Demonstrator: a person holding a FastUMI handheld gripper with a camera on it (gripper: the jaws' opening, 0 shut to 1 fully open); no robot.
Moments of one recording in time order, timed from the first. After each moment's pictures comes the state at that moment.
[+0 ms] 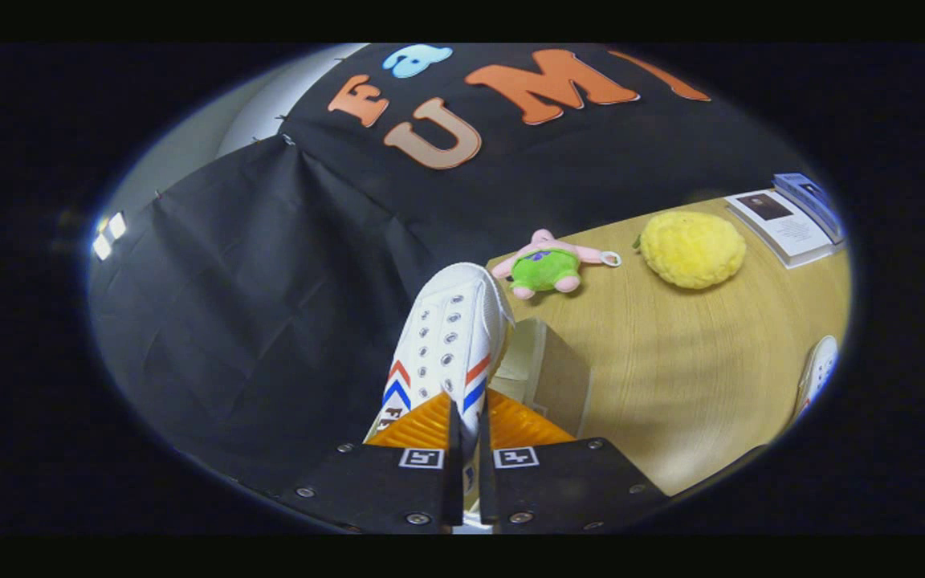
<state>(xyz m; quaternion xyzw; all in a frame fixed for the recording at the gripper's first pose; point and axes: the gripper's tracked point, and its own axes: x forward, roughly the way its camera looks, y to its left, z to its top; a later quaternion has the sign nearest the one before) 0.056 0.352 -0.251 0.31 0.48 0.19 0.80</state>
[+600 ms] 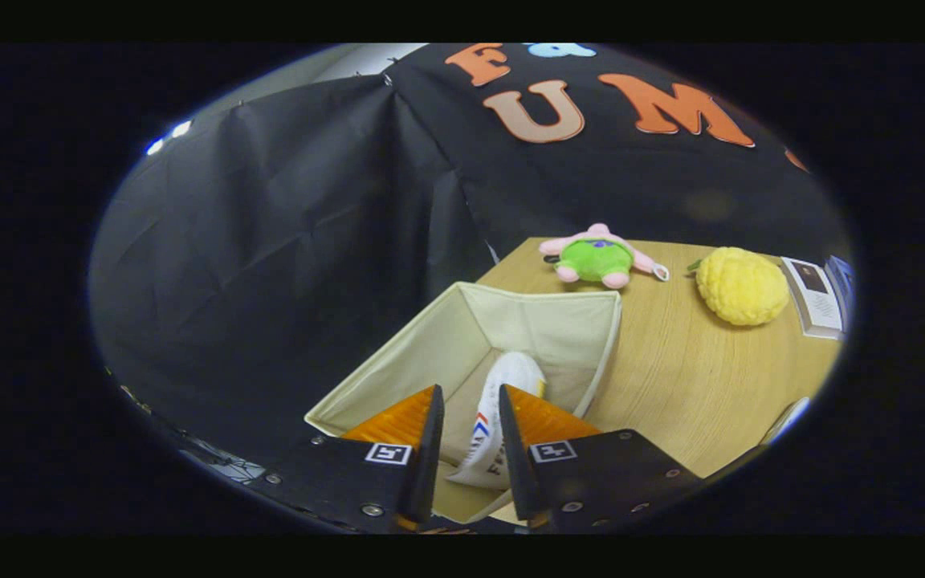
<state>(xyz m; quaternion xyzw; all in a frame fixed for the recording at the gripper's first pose) 0.029 0.379 -0.247 0.20 0.46 0.28 0.82</state>
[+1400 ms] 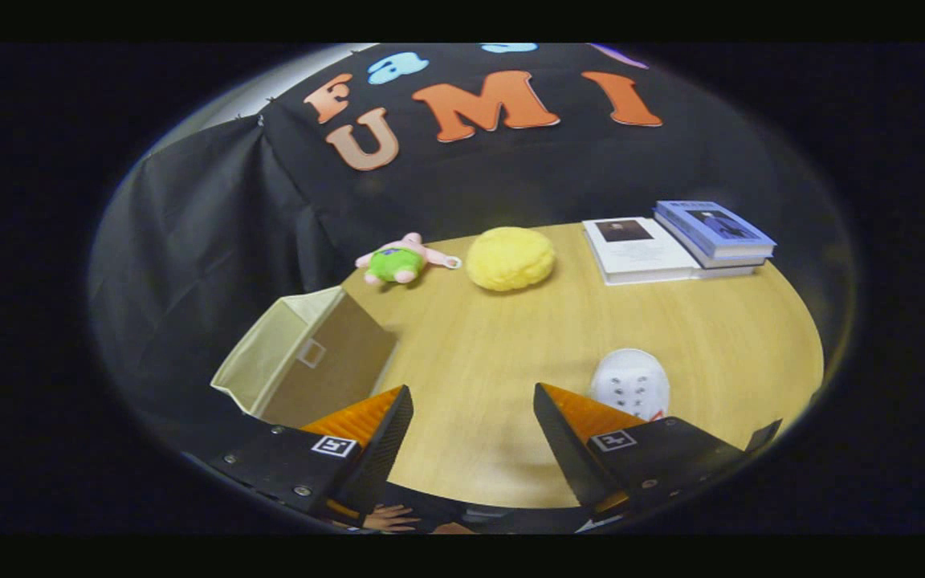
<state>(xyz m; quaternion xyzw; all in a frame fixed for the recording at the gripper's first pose) -0.056 0.083 -0.315 0.18 0.52 0.05 0.83</state>
